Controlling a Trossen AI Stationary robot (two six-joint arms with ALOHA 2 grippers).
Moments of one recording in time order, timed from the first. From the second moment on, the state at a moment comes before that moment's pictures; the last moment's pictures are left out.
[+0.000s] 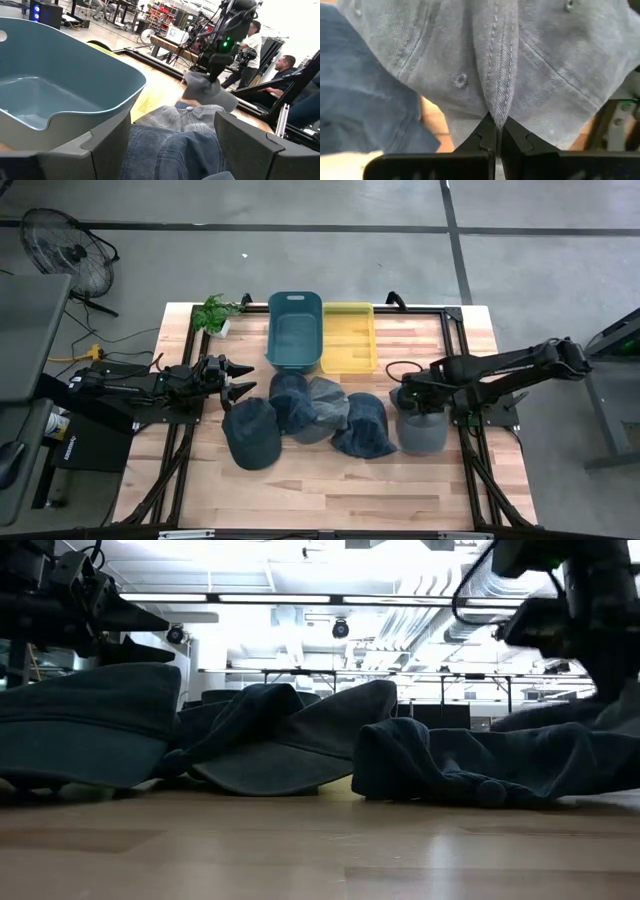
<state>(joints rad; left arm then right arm) -0.07 0.09 0.02 0.05 -0.33 -0.41 0.06 1.11 0.79 -1.15 -0.16 1.68</state>
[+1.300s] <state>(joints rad) -0.07 0.09 0.02 0.05 -0.33 -0.41 -0.46 1.17 1.00 -0.67 -0.04 0.79</state>
